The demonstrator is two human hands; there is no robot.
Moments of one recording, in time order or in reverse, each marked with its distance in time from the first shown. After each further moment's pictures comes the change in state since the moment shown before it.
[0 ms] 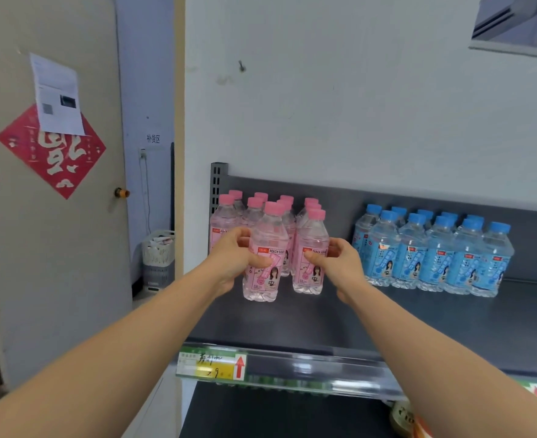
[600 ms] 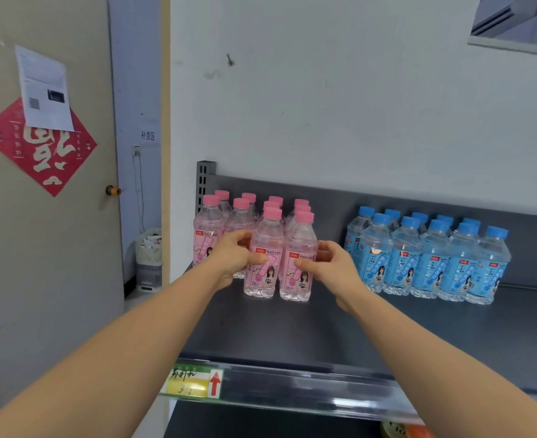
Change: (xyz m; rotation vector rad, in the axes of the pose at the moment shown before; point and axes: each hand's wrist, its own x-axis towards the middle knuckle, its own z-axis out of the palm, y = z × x) left_hand 0.049 -0.016 0.021 0.083 0.005 -0.024; right_hand 0.007 -0.001 -0.017 -0.036 -0.151 -0.010
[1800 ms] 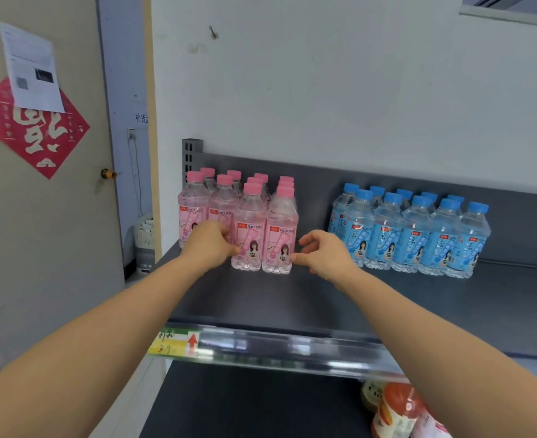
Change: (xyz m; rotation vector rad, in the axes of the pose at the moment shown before) left_hand -0.034 -0.010 0.005 0.701 0.181 0.059; right_hand -0.020 0.004 -0.025 -0.509 -0.057 0.006
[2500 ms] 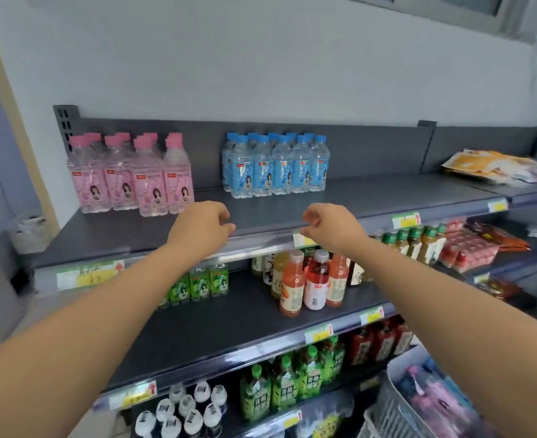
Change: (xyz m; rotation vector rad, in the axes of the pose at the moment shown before) left_hand -0.161 0.089 0.052 0.227 -0.119 0.503; right_hand -0.223 0.043 -0.130 -0.563 0.182 0.101
